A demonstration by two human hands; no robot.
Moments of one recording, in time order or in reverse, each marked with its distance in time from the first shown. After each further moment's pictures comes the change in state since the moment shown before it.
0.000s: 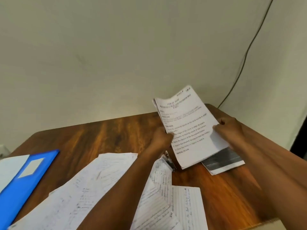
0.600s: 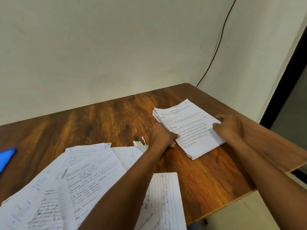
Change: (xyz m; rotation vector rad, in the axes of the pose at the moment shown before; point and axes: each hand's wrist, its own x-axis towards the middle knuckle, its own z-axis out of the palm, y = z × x) left_hand 0.011 -0.041 0.093 0.310 0.053 -0.113; right_hand -0.002 0.100 -0.036 -0.400 0.140 0.109
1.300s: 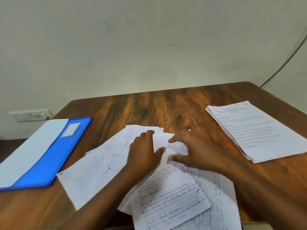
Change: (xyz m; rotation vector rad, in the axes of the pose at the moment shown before) left_hand -0.124 -0.109 -0.188 0.585 0.332 0.145; right_hand -0.194 -0.188 0.046 -0.078 -0.709 -0.868
